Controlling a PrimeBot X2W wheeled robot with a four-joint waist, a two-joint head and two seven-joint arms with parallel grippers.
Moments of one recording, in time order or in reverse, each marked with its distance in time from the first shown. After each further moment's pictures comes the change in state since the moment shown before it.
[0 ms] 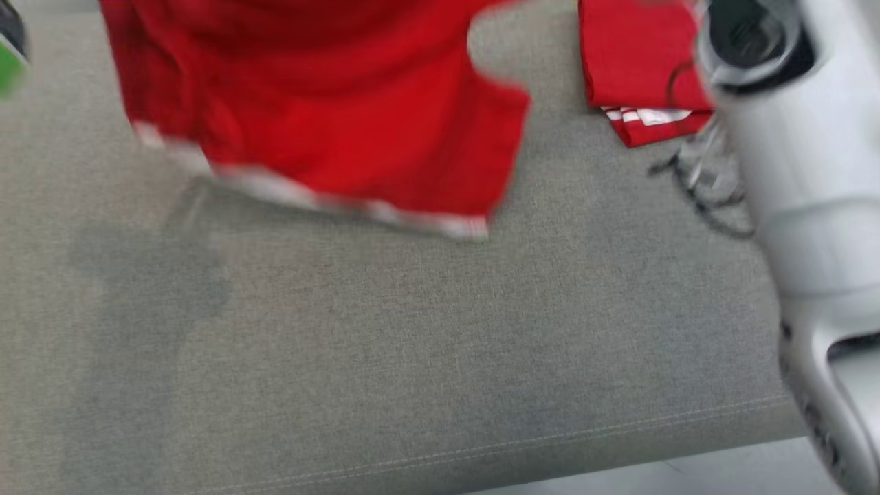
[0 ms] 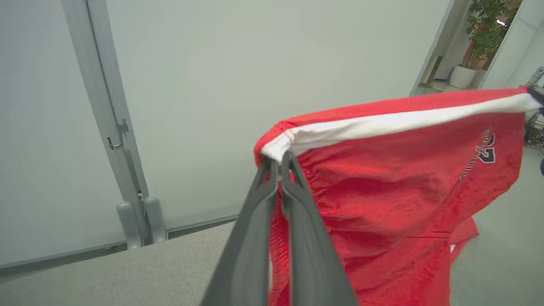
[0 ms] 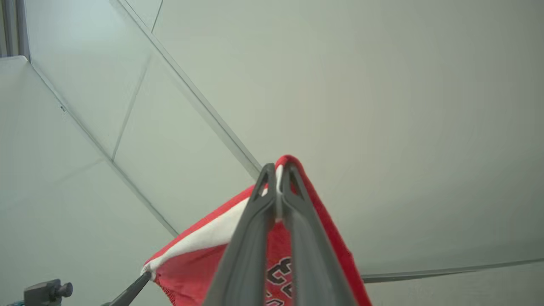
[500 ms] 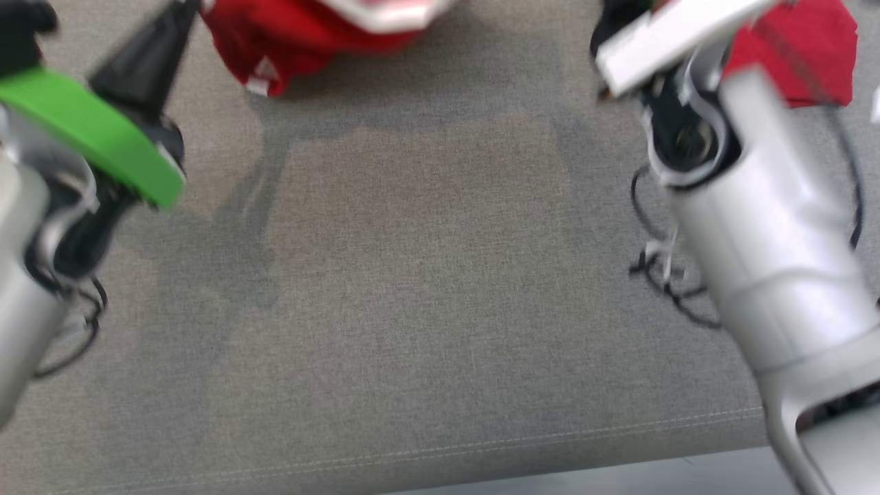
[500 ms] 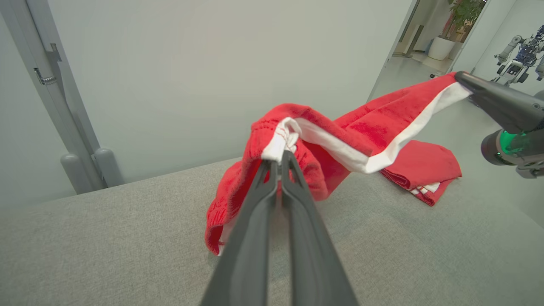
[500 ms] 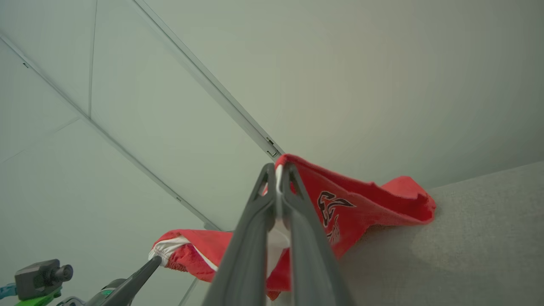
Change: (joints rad) left arm 0.081 -0.082 -0.156 -0.027 0.066 -0.001 -0.204; right arm 0.088 -0.016 0.103 0.065 0.011 0.095 -0.108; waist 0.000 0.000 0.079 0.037
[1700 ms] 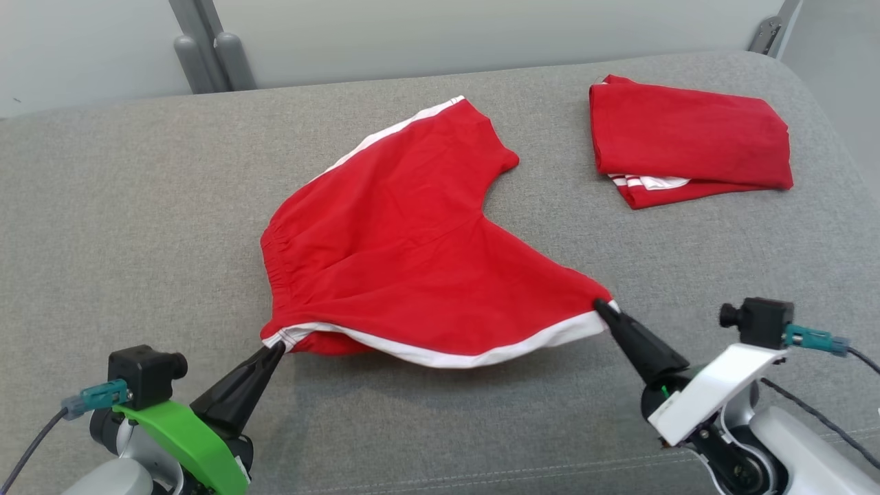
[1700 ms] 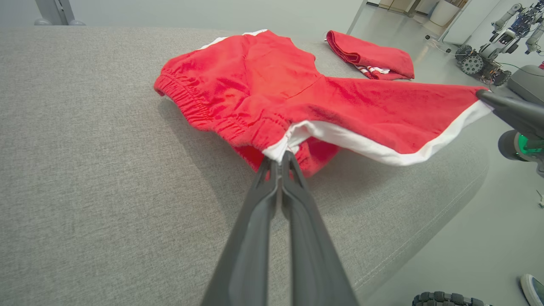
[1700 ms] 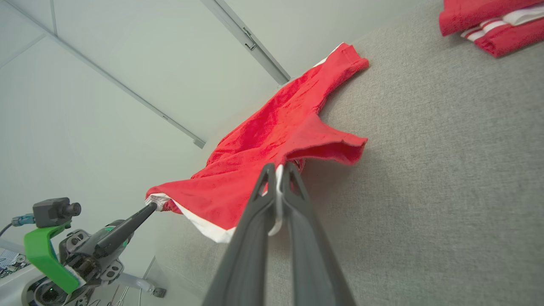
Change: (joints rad) left arm 0.654 0.047 -0.089 -0.113 0.036 0.000 -0.153; right arm 0.812 -0.306 0.209 -0.374 0.109 0.002 -0.049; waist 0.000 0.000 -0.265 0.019
